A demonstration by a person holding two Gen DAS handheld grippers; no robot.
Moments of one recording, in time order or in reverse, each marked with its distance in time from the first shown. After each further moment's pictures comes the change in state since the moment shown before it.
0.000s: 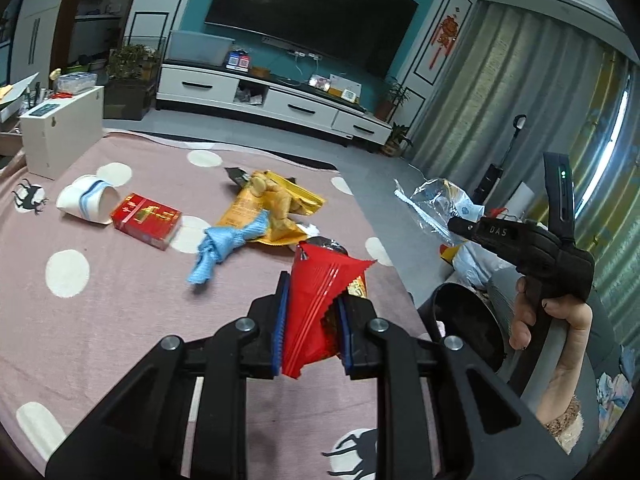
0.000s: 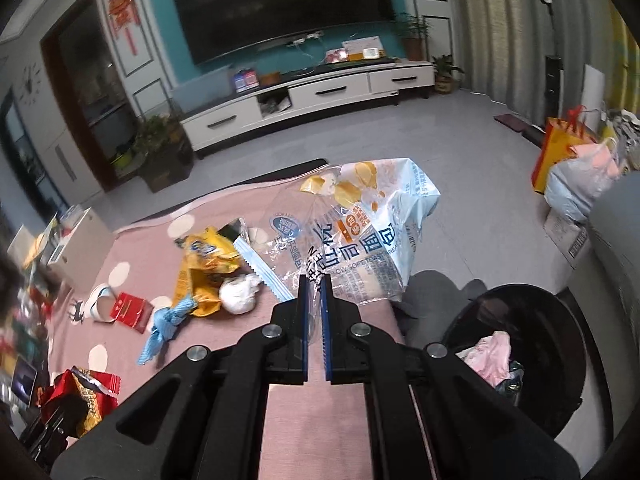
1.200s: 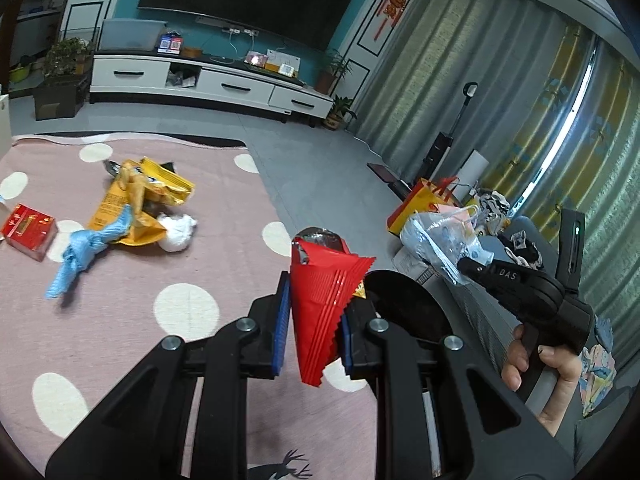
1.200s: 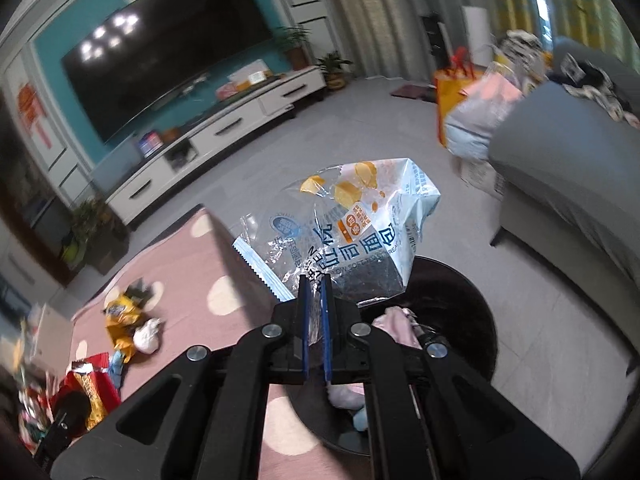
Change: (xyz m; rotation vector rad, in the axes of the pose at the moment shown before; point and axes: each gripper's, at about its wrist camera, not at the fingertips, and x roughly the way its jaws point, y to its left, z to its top) left arm 0.075 -0.104 0.001 0.077 0.089 -0.180; right arm -0.046 -0.148 -0.032 0.363 -0.078 -0.189
